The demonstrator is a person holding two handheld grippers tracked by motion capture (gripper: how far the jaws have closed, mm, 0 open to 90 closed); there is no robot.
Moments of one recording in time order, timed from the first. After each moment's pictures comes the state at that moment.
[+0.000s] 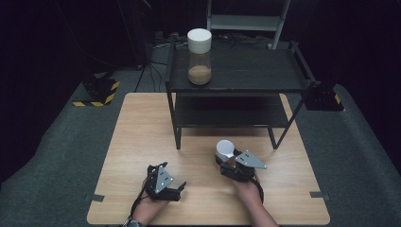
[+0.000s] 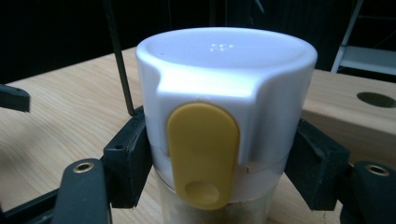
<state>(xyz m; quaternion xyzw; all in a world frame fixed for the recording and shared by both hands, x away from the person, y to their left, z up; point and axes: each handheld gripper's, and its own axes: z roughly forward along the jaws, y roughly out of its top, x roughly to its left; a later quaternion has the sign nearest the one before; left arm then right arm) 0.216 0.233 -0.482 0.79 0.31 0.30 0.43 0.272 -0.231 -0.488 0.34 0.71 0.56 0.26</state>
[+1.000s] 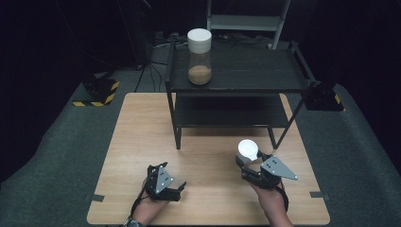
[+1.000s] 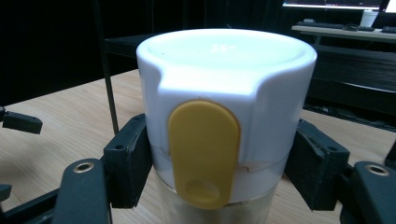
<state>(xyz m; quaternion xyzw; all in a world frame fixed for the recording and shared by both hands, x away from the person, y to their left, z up) 0.215 0.231 -0.481 0.79 0.31 0.30 0.42 0.226 -0.281 -0.447 0.34 0.68 0.57 0.32</state>
